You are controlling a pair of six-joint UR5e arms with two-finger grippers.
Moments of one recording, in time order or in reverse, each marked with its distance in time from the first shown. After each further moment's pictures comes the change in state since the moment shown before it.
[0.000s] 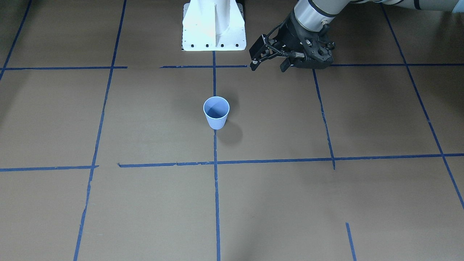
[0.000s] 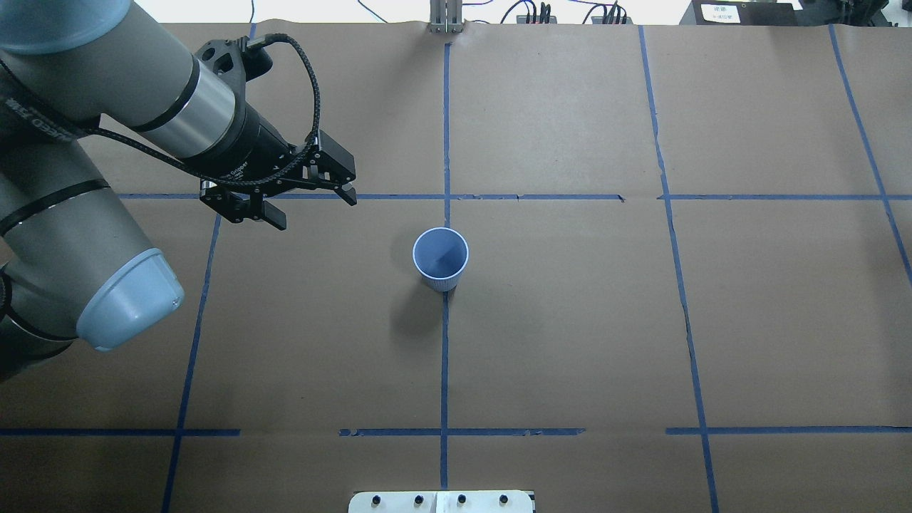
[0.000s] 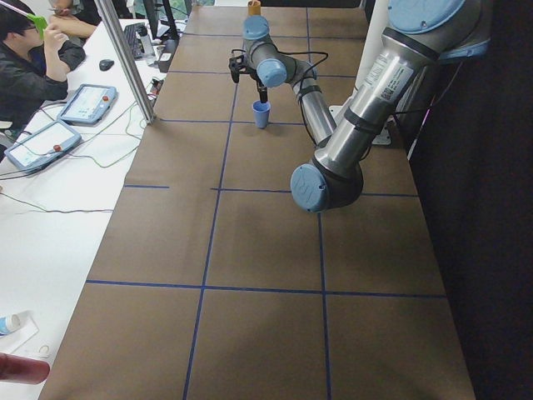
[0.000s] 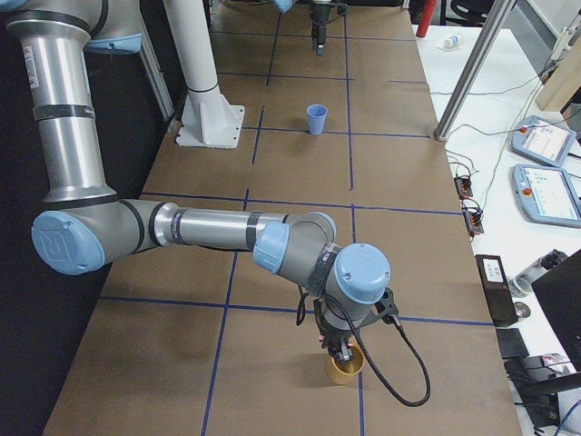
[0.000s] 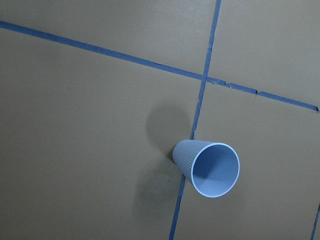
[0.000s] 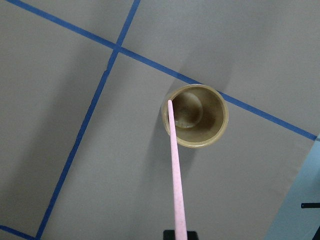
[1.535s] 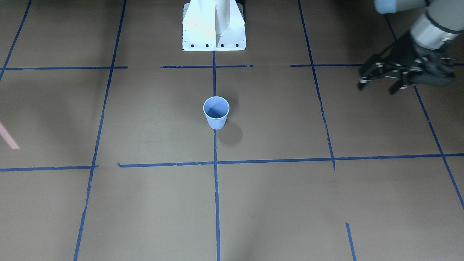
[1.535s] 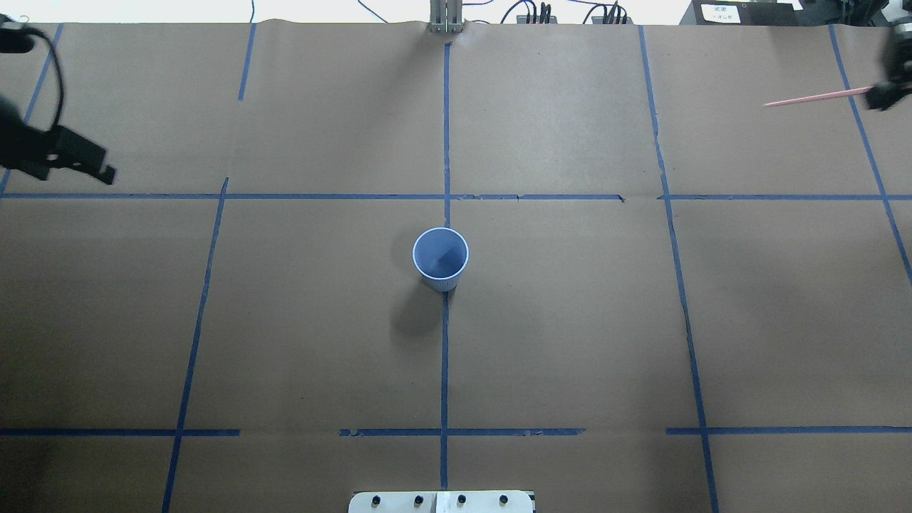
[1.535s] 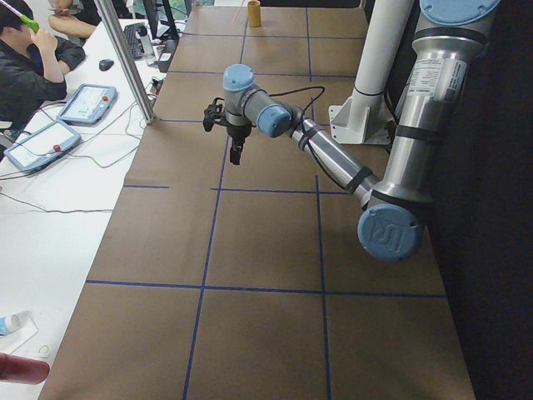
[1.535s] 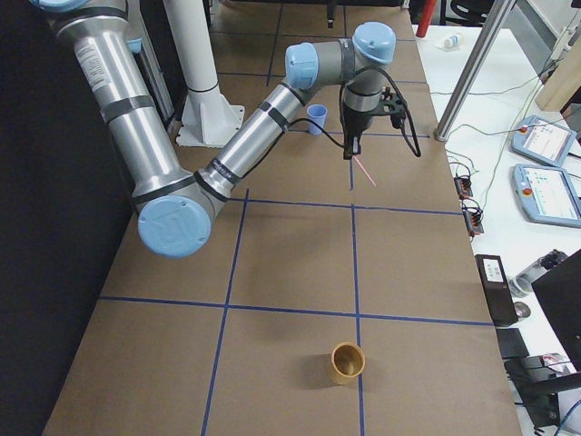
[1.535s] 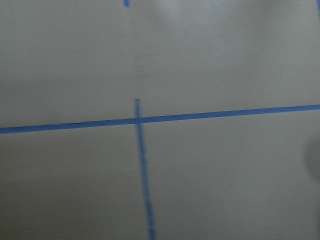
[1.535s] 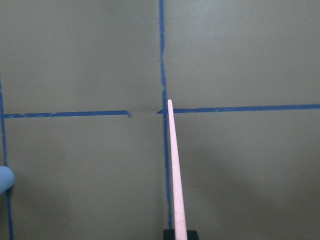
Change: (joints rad) left arm -0.347 0.455 -0.041 0.004 -0.001 0.801; right arm -0.607 0.368 0.548 -0.281 0.208 1.361
